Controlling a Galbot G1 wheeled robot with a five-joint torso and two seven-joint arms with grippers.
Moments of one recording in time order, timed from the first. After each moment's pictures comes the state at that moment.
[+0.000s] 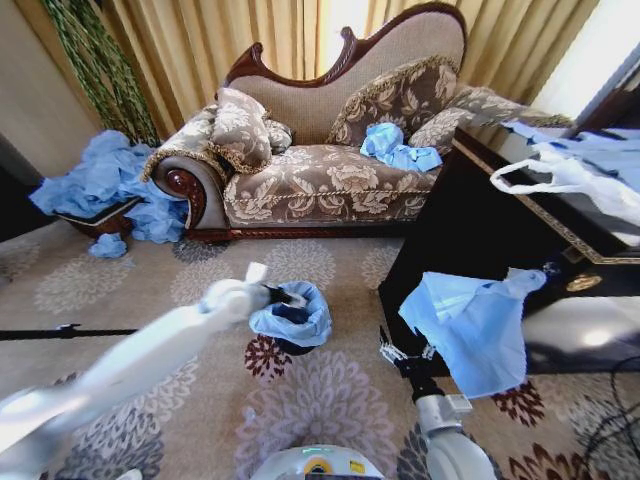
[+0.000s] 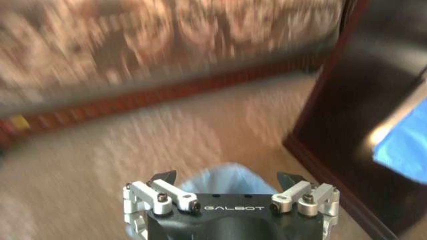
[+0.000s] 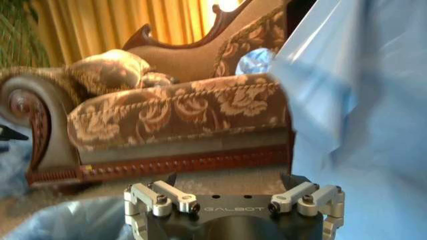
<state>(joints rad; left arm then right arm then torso) 0.59 -0.51 0.08 -2.08 -1.26 0.62 -0.31 -1.74 1.26 0.50 2.18 0.36 0.09 0.08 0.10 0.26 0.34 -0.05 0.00</state>
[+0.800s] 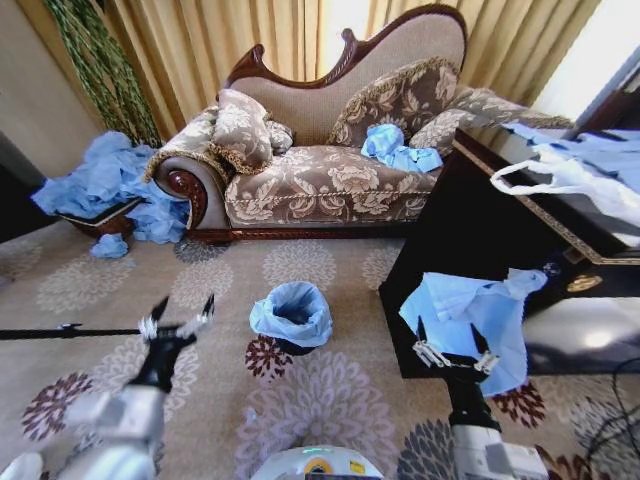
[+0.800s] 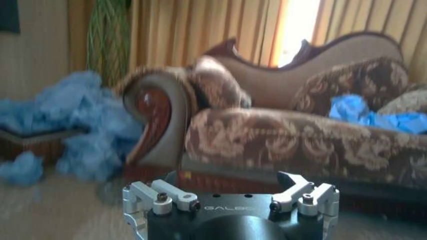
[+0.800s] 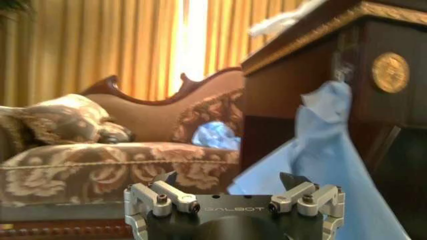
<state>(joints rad) 1.99 -1.50 -0.78 -2.51 -0.37 0.02 0.01 -1.98 1.61 0.51 2.49 -0.09 0.21 0.08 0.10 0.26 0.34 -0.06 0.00</state>
